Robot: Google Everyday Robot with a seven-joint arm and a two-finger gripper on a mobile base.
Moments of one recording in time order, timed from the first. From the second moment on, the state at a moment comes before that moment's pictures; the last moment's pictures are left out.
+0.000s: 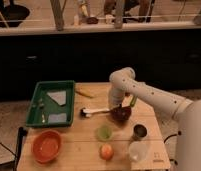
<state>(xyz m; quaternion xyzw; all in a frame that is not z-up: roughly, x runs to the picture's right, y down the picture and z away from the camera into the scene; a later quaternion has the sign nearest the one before) 0.084 0.125 0.859 -0.34 -0.13 -0.12 0.92</state>
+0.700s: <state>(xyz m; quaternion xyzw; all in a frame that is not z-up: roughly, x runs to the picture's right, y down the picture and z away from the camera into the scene) 0.079 0.111 0.866 -0.34 -0.15 -0.12 0.92</state>
